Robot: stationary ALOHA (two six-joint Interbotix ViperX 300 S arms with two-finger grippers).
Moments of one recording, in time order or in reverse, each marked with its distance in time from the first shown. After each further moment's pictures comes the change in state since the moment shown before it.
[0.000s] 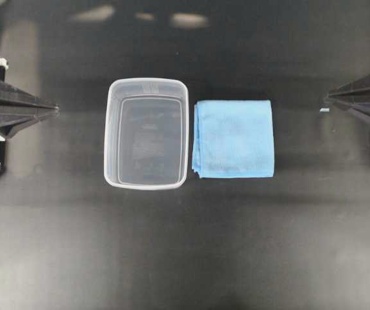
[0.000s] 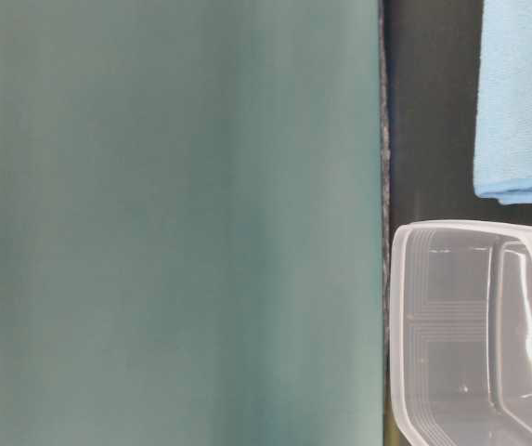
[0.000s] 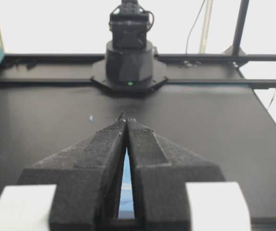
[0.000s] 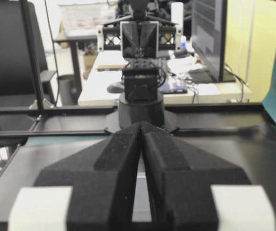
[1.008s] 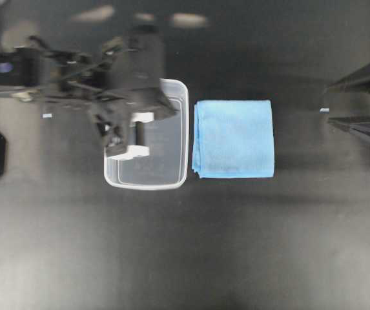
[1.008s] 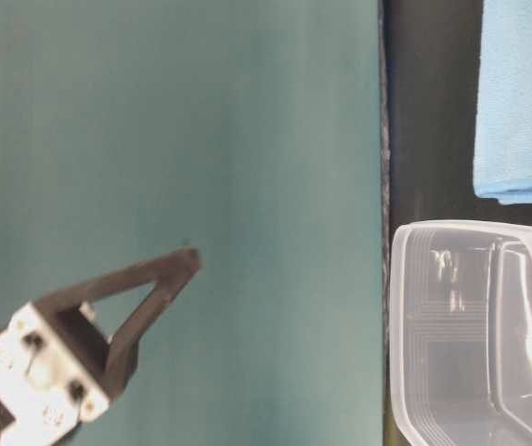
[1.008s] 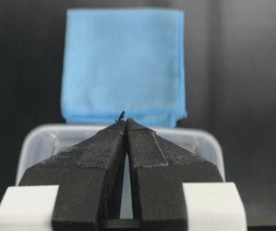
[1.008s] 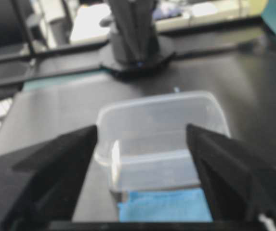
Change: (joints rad) left arm 0.028 0.842 -0.894 0.037 0.928 0.011; right arm -0.038 -0.118 0.064 0.006 0.242 0.117
